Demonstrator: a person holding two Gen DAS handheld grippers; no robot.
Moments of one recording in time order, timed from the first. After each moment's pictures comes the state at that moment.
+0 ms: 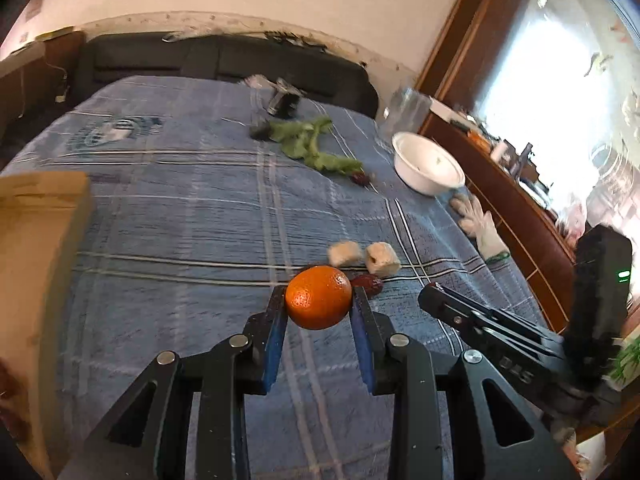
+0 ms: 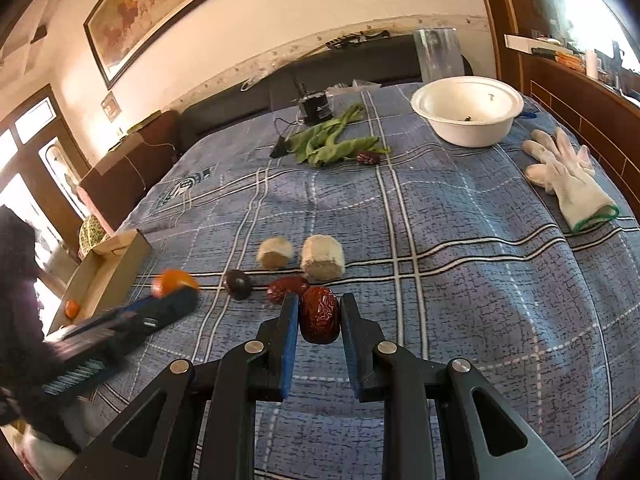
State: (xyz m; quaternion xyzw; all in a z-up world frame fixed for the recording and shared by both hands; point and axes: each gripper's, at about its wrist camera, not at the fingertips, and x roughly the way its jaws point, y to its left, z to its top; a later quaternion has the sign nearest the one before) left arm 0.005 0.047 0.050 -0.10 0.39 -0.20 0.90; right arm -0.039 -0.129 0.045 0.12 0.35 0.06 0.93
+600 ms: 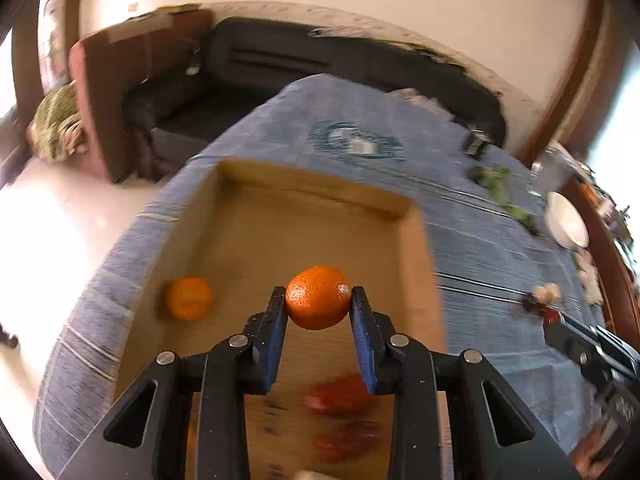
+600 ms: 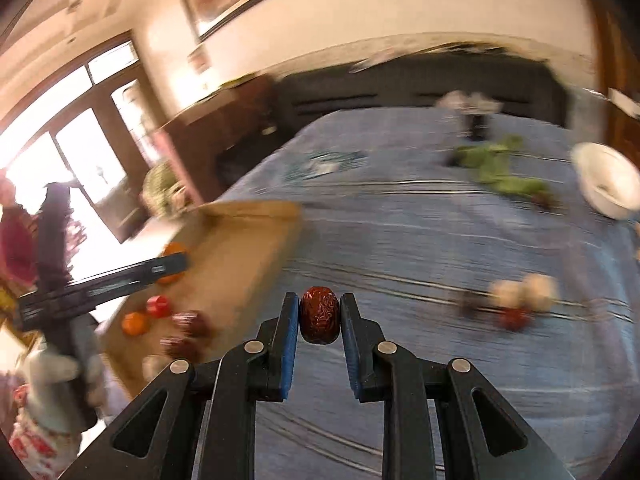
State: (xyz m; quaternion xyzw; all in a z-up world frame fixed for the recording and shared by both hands) left arm 0.006 0.281 0.069 -0.11 0.43 0.01 0.90; right arm -0.029 0.054 0.094 0.05 0.37 0.24 0.90
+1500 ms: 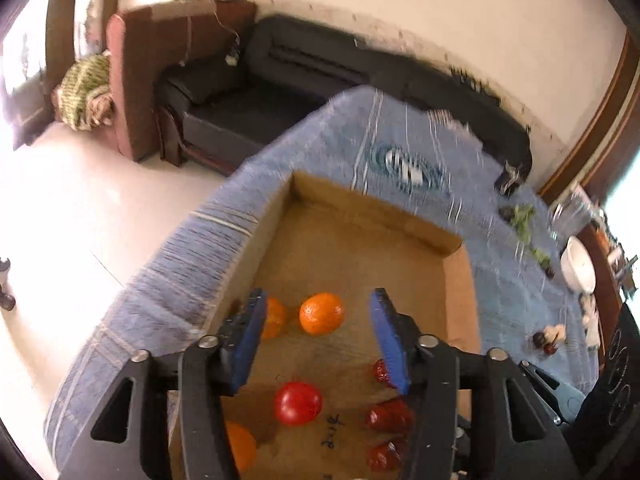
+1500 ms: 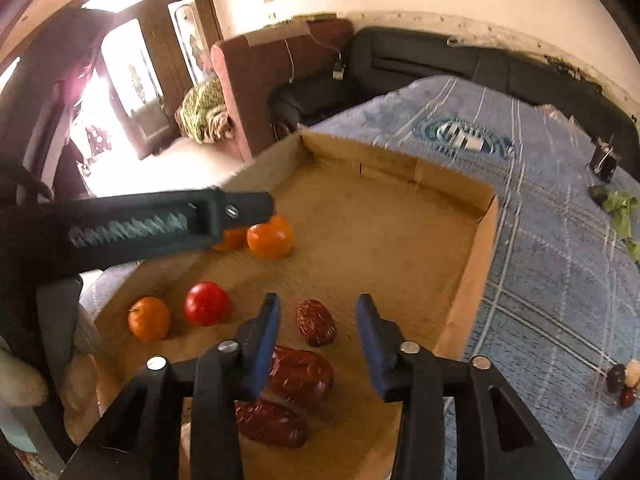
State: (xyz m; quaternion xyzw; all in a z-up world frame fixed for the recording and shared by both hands) left arm -0.009 0.328 0.087 -0.17 0.40 0.05 0.90; right arm -0.006 0.201 0.057 -0.07 0.39 0.28 0.88
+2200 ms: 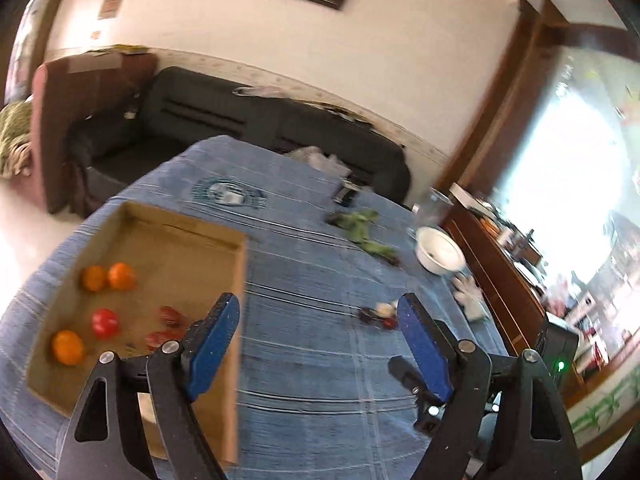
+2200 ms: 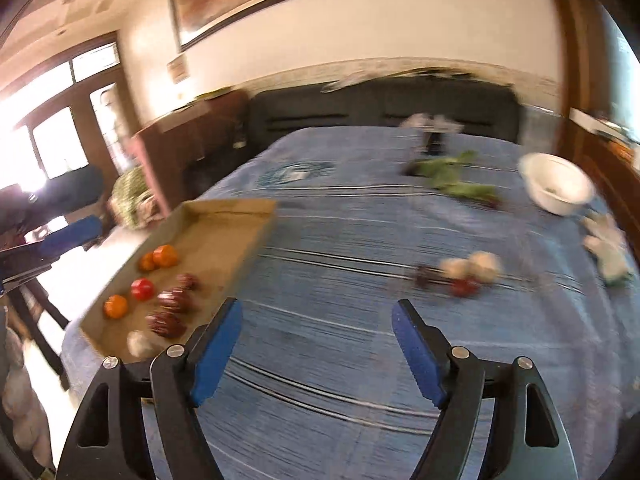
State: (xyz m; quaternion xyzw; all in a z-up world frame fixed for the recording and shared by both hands) left arm -0.101 0.168 0.157 -0.16 0.30 -0.13 0.93; right arm -0.107 -0.005 0.096 0.04 0.32 0.10 0.94
